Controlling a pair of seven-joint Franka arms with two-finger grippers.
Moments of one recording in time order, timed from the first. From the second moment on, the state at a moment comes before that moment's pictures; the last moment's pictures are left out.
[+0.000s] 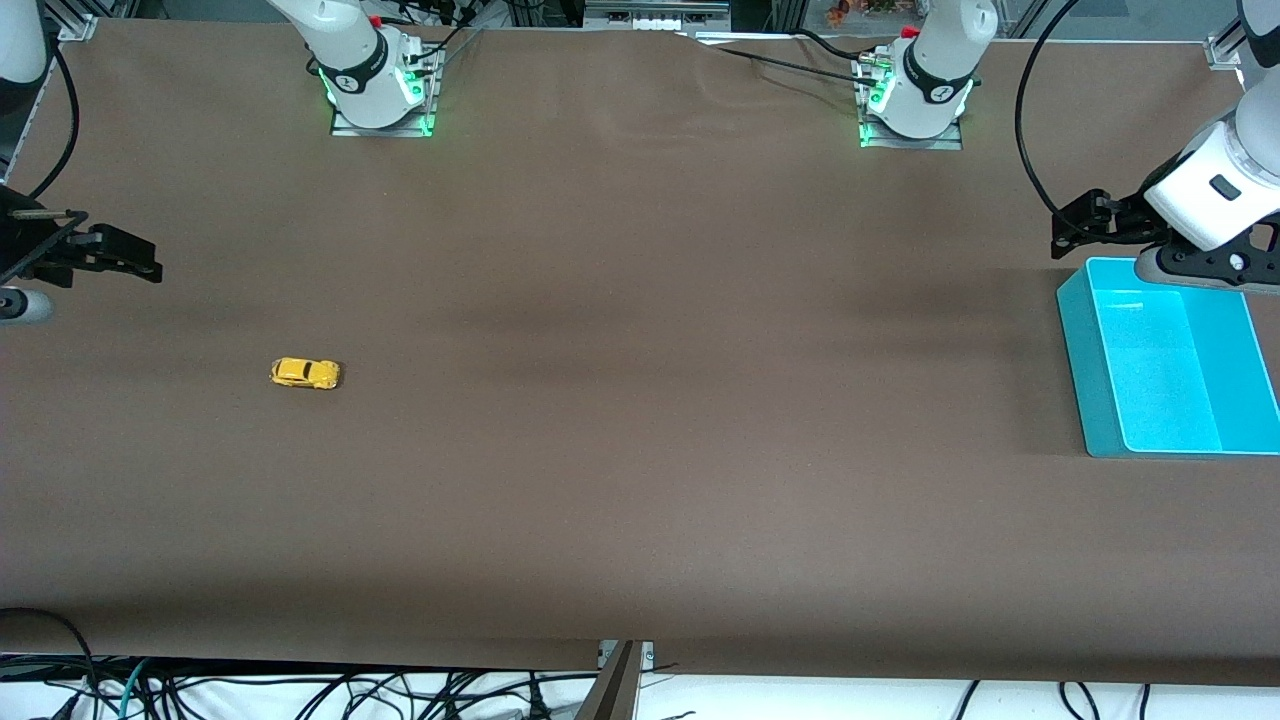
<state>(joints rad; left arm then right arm) -0.02 0.02 -0.04 -1.61 0.02 1.55 0.04 0.01 0.17 -0.04 -1.46 -0.04 1.51 -0.13</state>
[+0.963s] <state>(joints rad) -0.02 0.02 -0.04 -1.61 0.02 1.55 0.04 0.13 0.35 -0.04 -1.48 -0.04 1.52 -0.58</state>
